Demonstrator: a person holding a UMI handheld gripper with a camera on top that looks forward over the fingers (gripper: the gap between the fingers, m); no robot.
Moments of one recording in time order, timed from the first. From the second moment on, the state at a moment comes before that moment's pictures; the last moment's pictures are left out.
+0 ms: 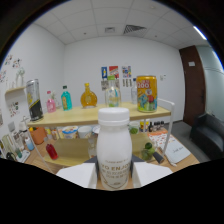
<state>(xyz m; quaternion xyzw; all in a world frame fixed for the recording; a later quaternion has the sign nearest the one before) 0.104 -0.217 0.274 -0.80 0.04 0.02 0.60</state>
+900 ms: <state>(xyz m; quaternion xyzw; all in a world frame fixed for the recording) 0.147 -0.207 0.125 -0.69 -0.43 -0.40 0.42</state>
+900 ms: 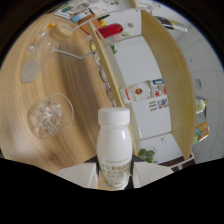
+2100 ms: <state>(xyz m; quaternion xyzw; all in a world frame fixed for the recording) 0.106 -0.224 0.205 -0.71 -0.31 -0.29 0.56</state>
